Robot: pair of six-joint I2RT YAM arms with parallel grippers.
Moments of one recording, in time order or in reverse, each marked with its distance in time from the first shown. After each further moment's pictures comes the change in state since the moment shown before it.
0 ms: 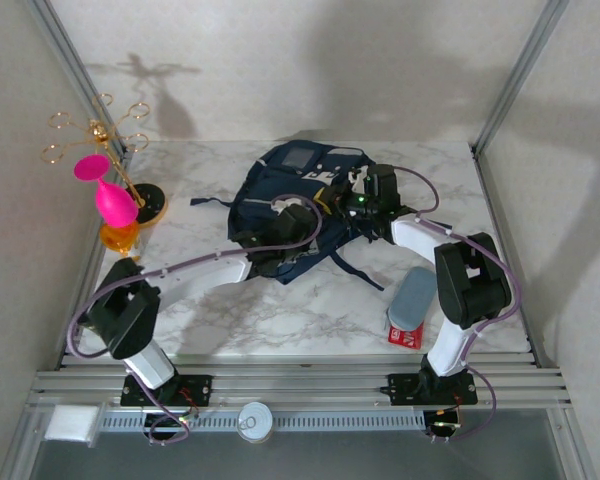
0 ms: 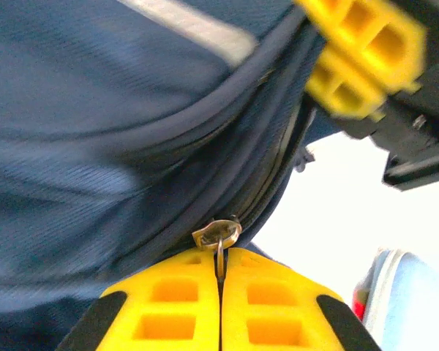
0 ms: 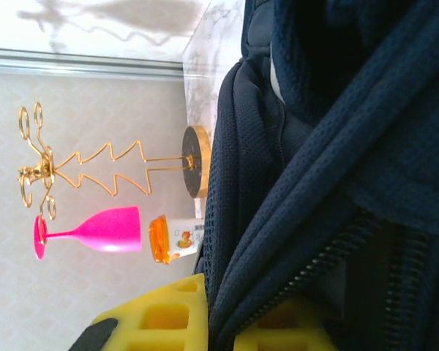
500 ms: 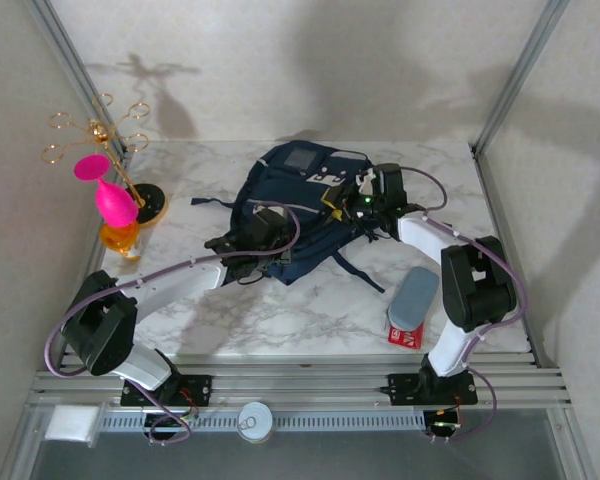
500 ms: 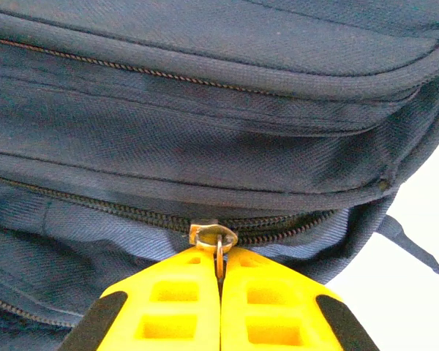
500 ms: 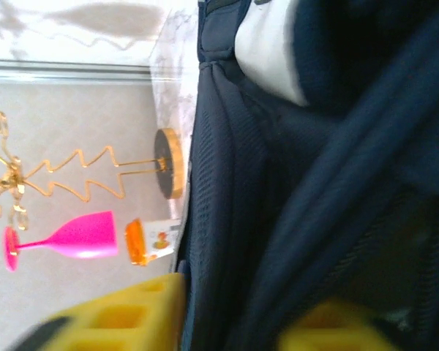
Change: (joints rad) left arm 0.094 -0.112 -0.153 -0.016 0.097 0.211; right arm -0.009 -0.056 0.008 -0.183 0.055 -0.089
